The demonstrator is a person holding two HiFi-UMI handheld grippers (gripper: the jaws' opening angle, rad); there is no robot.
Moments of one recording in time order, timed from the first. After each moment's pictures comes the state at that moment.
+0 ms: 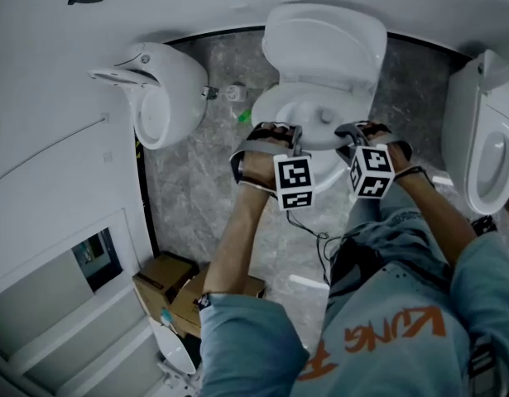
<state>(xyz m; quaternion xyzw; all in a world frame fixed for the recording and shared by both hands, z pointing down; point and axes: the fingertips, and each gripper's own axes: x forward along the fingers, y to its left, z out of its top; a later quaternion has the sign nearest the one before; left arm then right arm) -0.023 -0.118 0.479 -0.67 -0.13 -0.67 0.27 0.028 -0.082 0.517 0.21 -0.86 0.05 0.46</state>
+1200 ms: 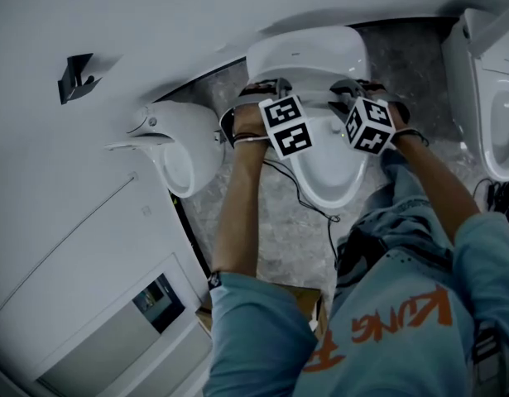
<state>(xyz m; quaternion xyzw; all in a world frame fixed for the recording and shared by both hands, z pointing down) 0.100 -0.281 0.464 -0.66 -0.17 -0.69 0.25 0.147 -0.237 0.497 0.41 -0.82 0.16 0.36</state>
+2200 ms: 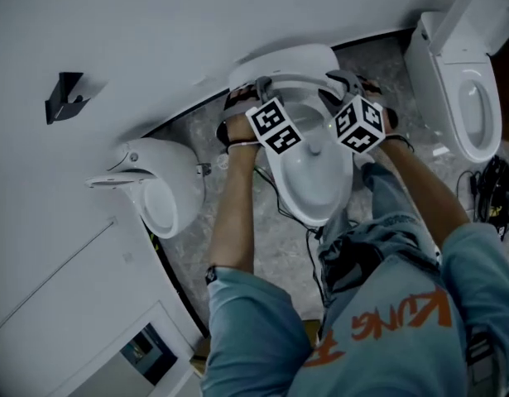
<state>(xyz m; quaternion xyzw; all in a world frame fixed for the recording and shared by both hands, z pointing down) 0.118 -0.312 0.440 -0.75 -0.04 -0.57 0.33 0.189 -0.242 0.436 0.61 -0.69 0.14 0.36</state>
